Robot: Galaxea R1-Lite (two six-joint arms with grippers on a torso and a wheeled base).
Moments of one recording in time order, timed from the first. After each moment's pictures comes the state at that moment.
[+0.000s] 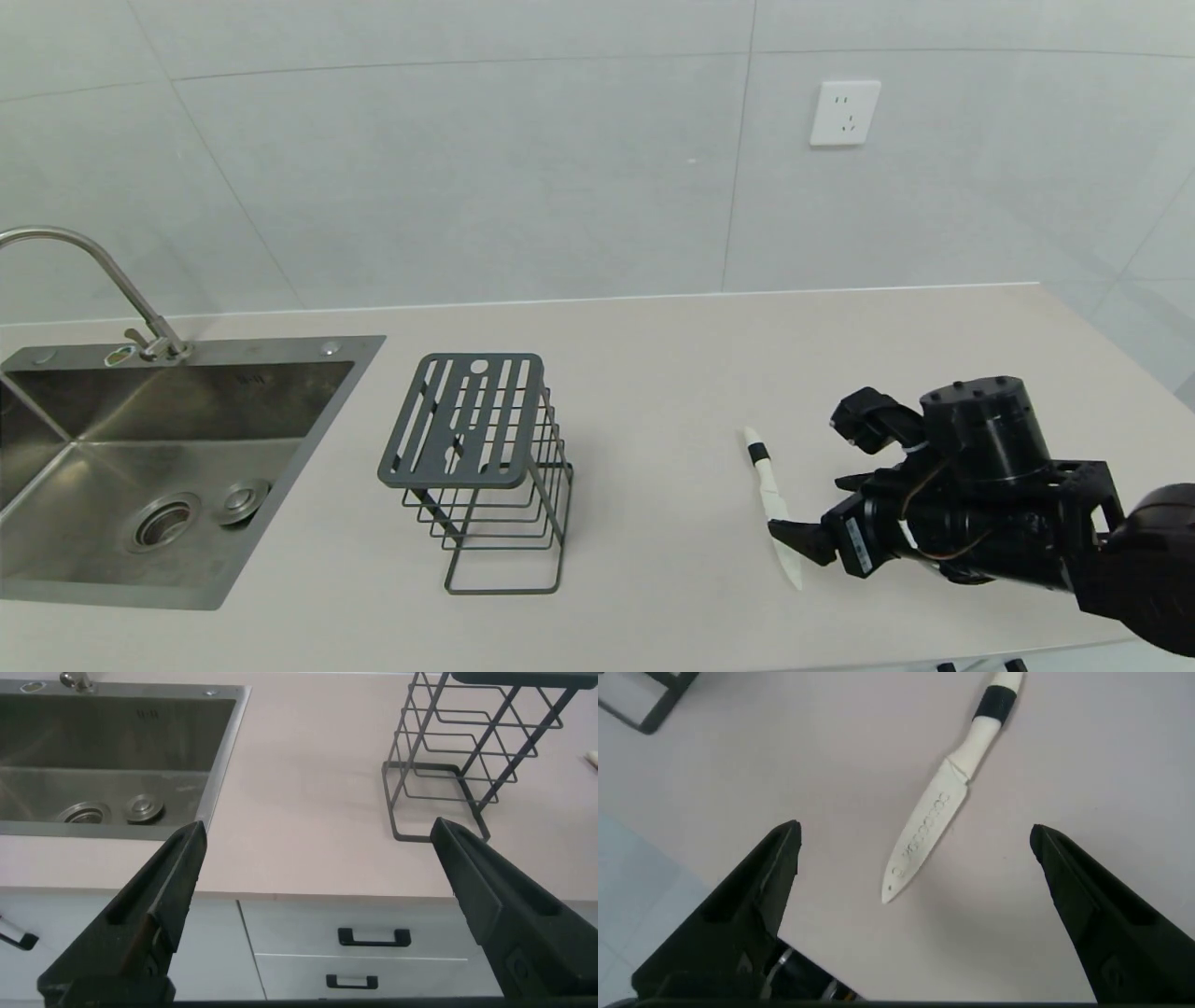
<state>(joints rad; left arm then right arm) 0.01 0.00 0.00 0.00 0.04 -0.05 0.52 1.75 -0.65 -0.49 0.04 -0.03</state>
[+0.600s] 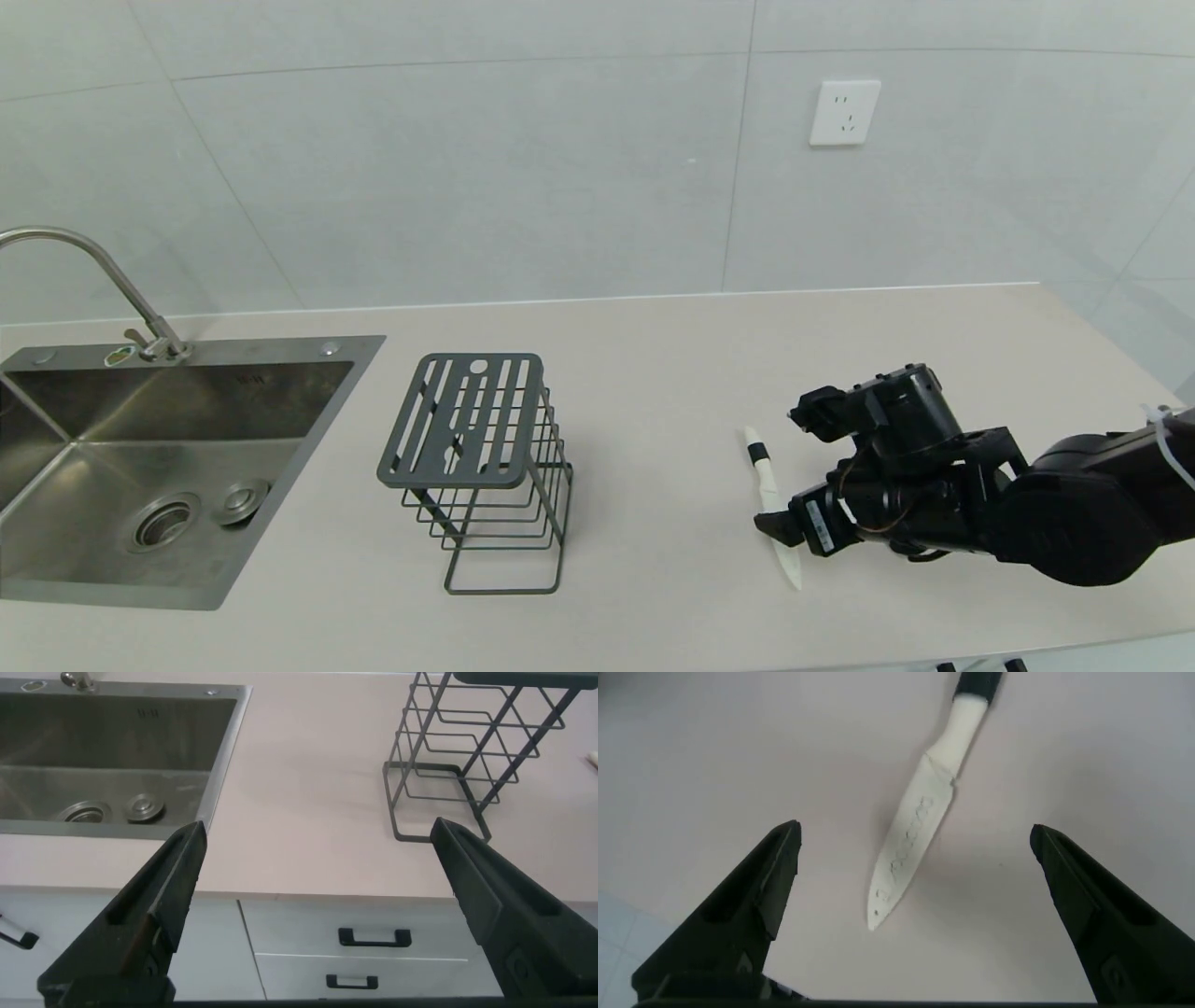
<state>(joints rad) 0.01 0.00 0.00 0.00 0.04 -0.05 0.55 1.87 -0.85 -0.27 -0.09 0.06</state>
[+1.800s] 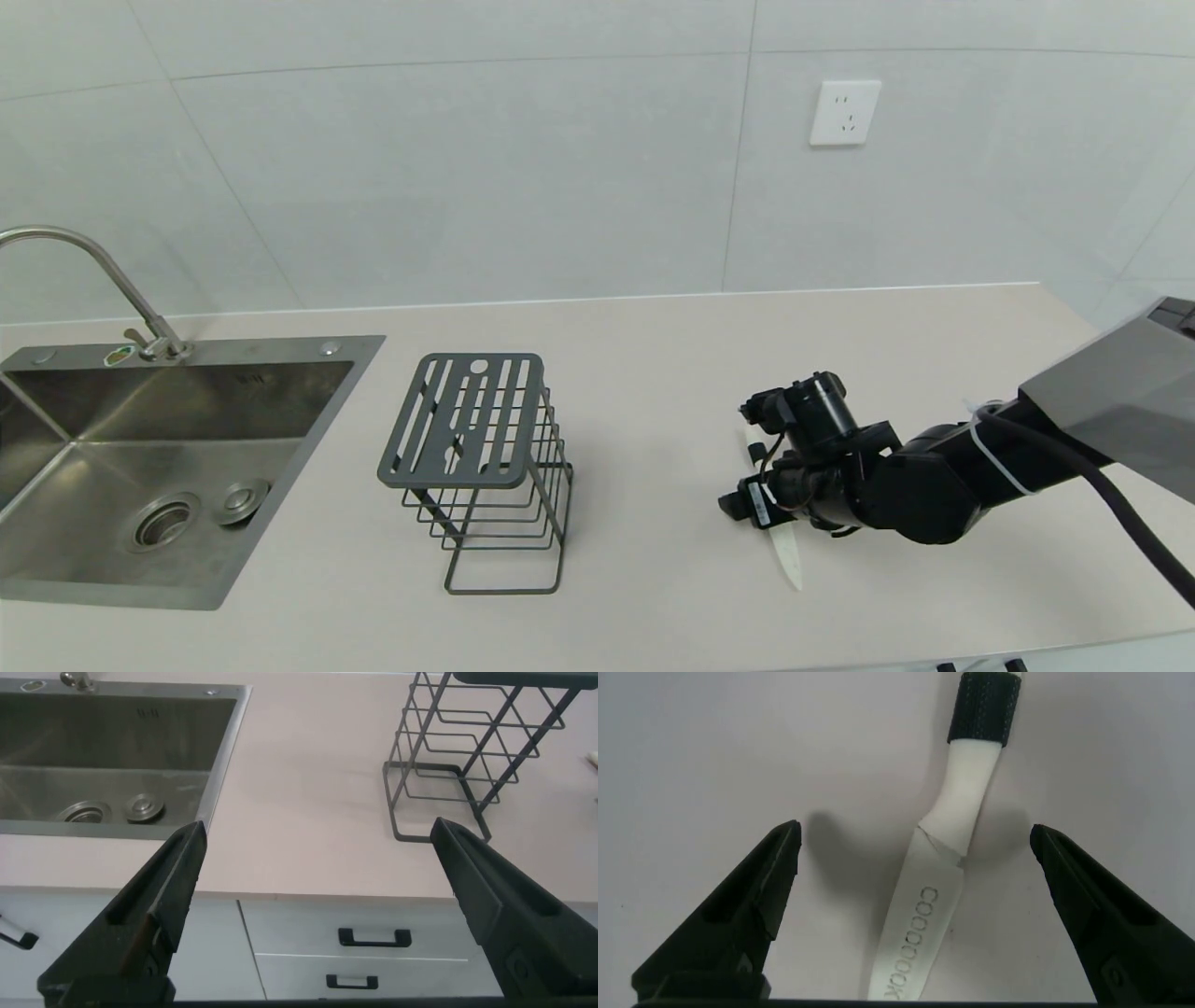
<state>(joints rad) 0.01 0.00 0.00 0.00 0.04 -0.05 0.57 2.12 -1.07 -0.26 -0.20 0.15</state>
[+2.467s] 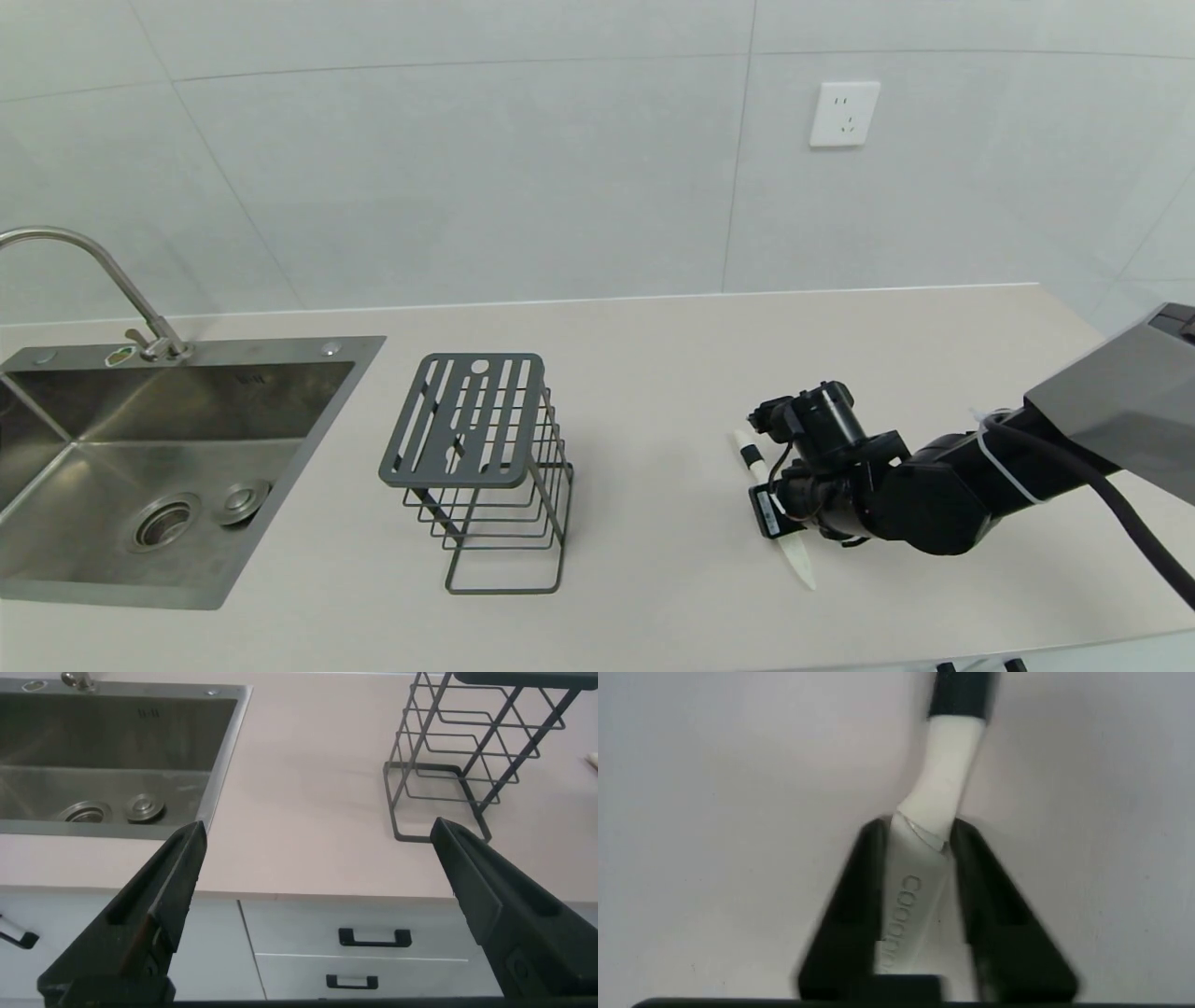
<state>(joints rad) 0.01 0.00 0.00 0.00 0.04 -0.05 0.56 2.13 -1.02 -0.27 -0.21 0.15</state>
